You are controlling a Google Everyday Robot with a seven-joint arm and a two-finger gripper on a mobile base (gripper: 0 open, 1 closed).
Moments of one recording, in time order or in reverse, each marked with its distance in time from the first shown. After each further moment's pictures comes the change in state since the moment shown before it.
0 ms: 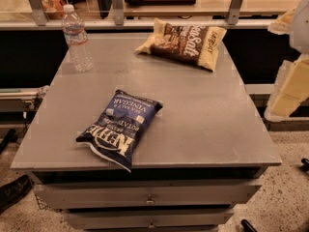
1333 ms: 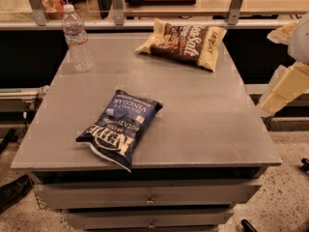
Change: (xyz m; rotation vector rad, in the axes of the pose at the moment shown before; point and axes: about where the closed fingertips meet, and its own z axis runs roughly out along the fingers) arm 0.014 -0.024 0.038 0.010 -0.166 0.097
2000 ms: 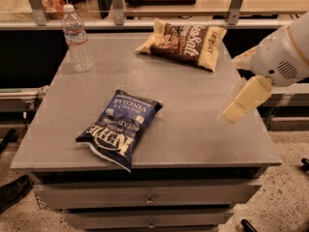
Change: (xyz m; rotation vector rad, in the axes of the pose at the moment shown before) arm -0.044 0.040 0.052 -0.231 -0.182 0.142
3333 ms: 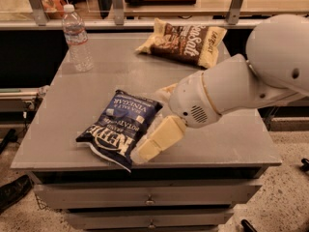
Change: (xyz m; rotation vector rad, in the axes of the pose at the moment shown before) arm -0.090 0.117 0.105 -0.231 -0.265 -0.010
